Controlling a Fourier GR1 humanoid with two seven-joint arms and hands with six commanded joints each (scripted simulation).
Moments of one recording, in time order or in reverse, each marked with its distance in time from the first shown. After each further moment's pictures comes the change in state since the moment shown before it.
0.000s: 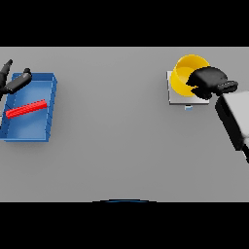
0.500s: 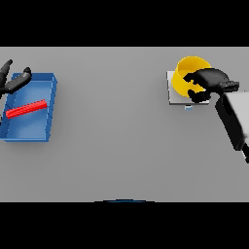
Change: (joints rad) left arm -0.003 -0.001 0.006 0.011 0.008 -0.005 -0.010; right arm 0.006 0.012 -0.055 0.001 -0.051 0.078 0.045
